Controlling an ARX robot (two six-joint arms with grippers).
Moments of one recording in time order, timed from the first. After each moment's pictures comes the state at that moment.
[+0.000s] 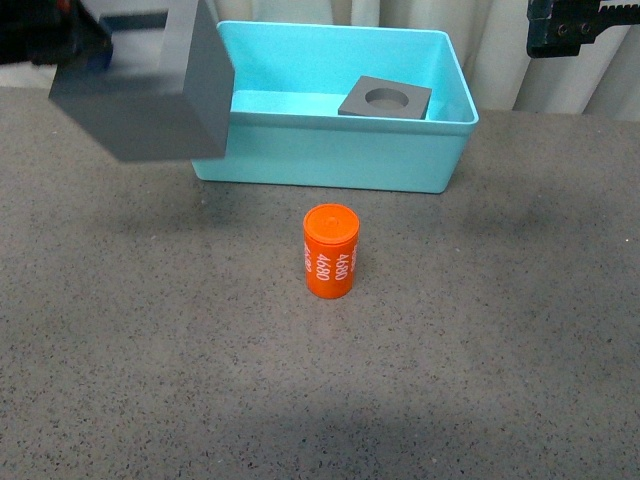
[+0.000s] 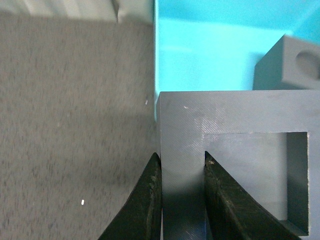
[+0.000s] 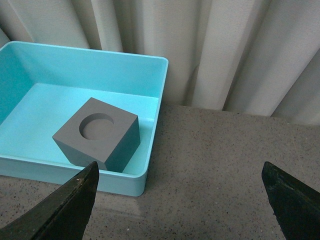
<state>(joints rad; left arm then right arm) -0.16 1.59 0.88 0.21 -0.03 -0.14 0.24 1.65 0.80 0.53 0.12 0.01</state>
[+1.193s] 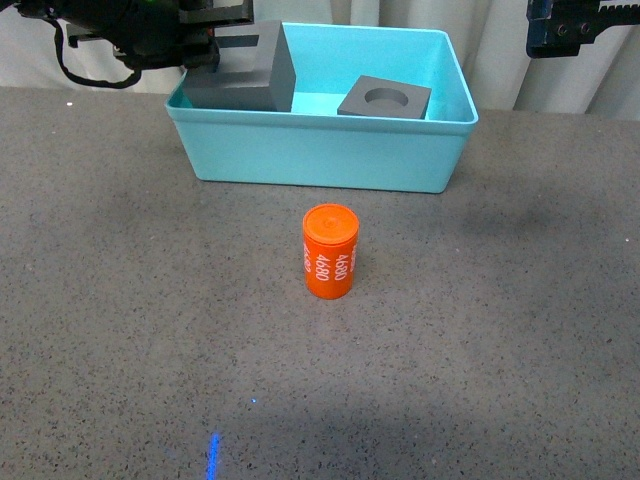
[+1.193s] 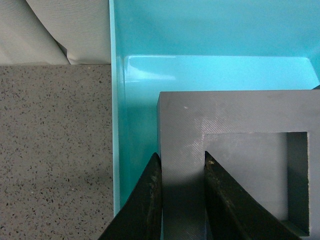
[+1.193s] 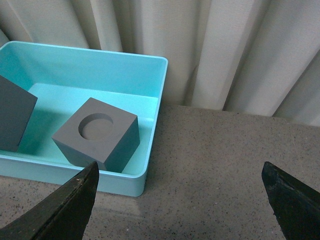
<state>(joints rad) -0.16 2.19 1.47 0.18 0.05 -0.11 0.24 1.65 0.80 0.53 0.12 0.01</state>
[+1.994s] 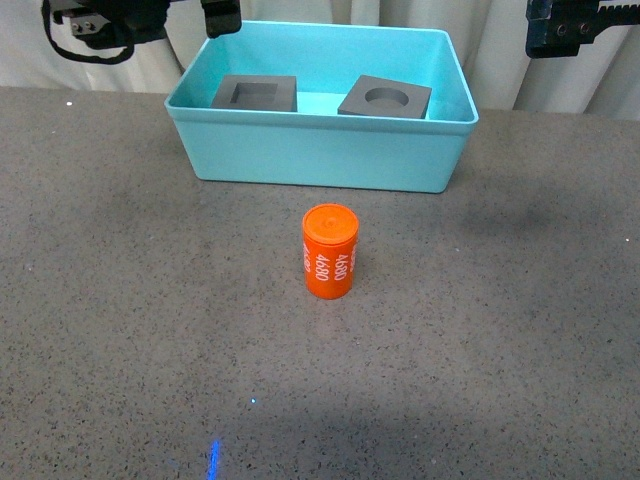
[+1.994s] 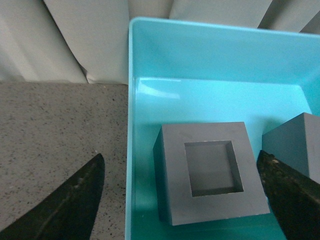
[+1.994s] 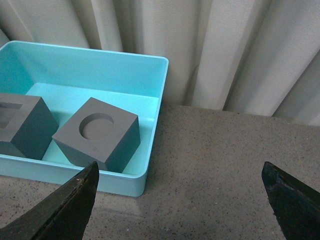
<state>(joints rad) -0.16 2.11 1.42 0.21 -0.01 -0.14 0.24 1.65 0.80 0.53 0.12 0.01</state>
